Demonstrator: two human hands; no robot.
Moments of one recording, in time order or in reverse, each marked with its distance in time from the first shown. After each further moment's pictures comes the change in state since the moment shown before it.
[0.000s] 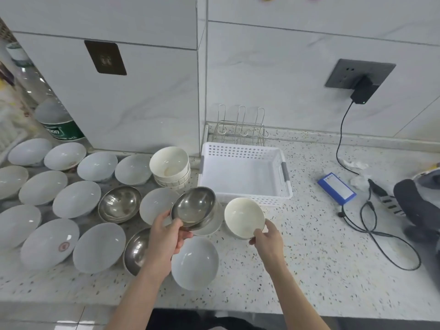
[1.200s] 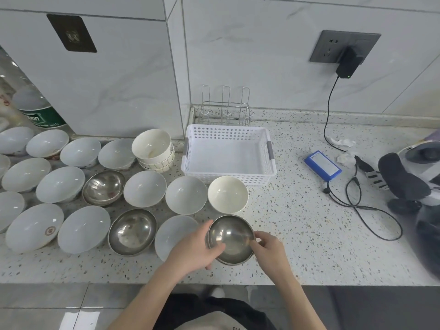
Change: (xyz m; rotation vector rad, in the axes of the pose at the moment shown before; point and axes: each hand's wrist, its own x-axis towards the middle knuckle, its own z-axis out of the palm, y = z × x) left_hand -0.051 -0.052 0.058 1.017 -0.492 0.129; right_hand -0.050 0.048 -0.054 -0.164 -0.200 -0.101
